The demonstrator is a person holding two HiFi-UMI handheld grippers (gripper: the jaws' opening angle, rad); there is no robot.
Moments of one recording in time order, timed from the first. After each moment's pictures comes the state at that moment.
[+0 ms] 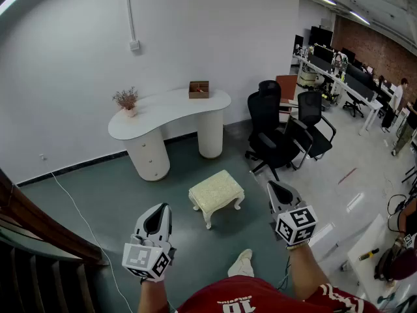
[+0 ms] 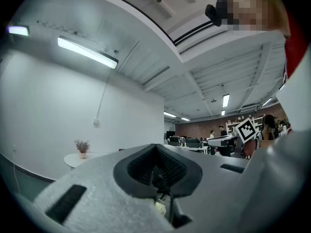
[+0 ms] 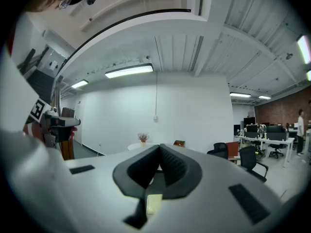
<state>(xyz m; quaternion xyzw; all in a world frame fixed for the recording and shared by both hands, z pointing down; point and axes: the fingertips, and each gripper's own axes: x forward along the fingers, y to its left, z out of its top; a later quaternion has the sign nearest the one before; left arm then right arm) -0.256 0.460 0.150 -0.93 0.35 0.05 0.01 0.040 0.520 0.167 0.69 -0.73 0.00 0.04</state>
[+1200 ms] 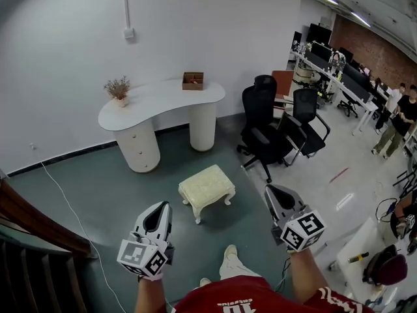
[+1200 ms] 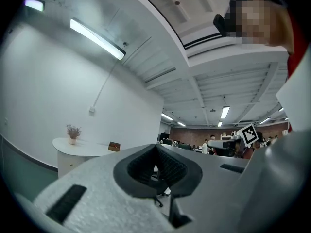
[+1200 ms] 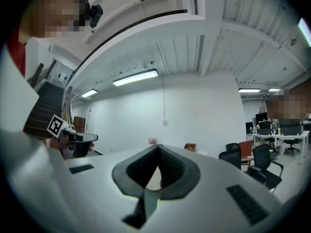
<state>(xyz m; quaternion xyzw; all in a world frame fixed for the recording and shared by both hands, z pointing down) -0.223 0.447 0.167 -0.94 0.32 0.08 -0.07 0.040 0.528 0.147 0.64 -0.77 0.00 0.01</state>
